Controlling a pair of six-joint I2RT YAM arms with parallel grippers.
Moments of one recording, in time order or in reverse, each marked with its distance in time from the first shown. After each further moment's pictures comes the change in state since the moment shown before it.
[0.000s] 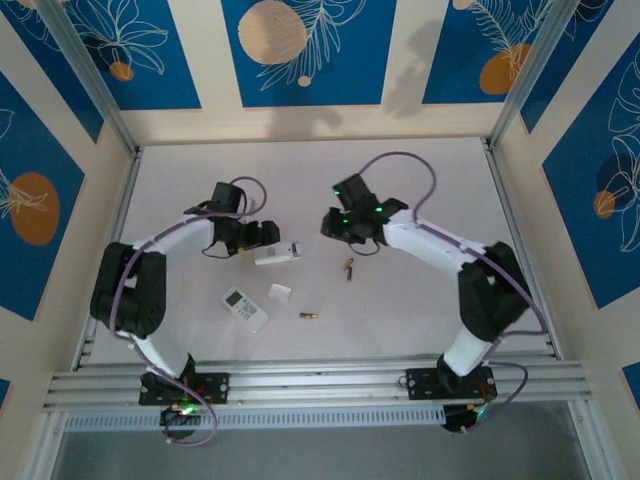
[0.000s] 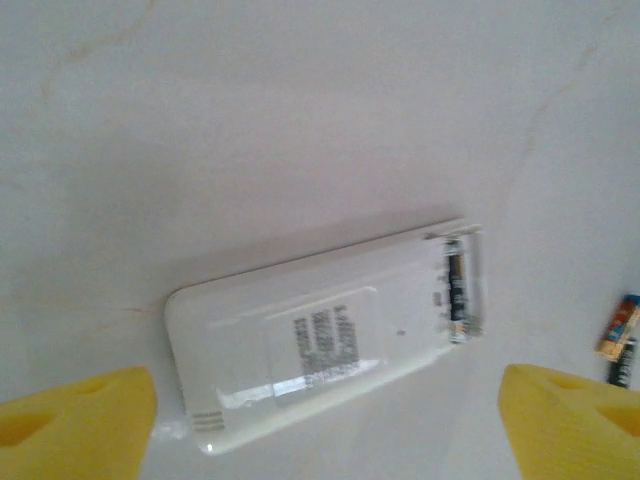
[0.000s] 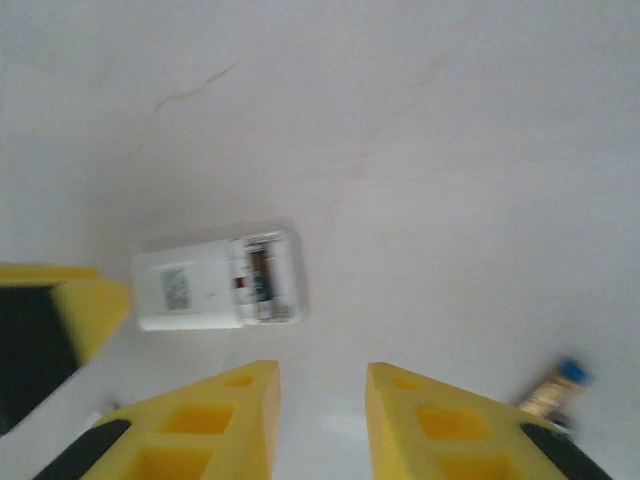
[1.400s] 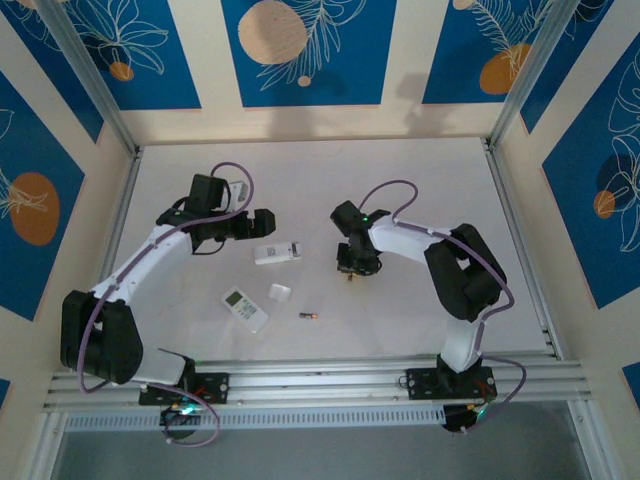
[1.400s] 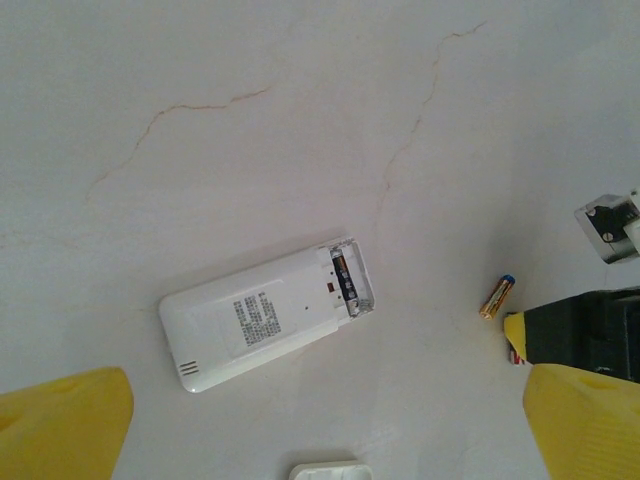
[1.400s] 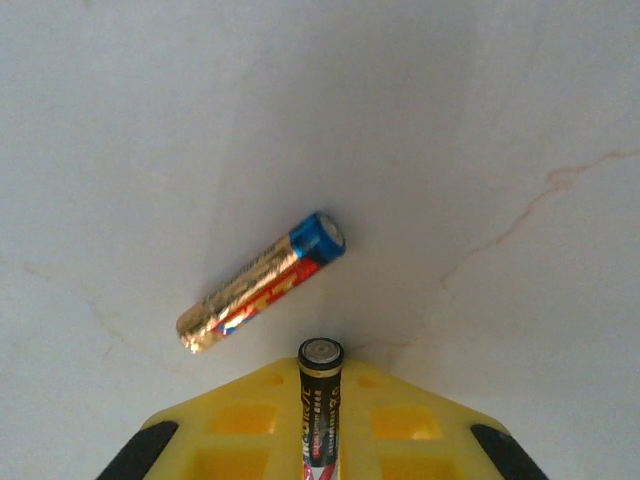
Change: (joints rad) left arm -0.001 -0.261 0.003 -0.066 -0.010 0.086; right arm 0.023 0.190 -0.051 -0.201 0.021 -0.054
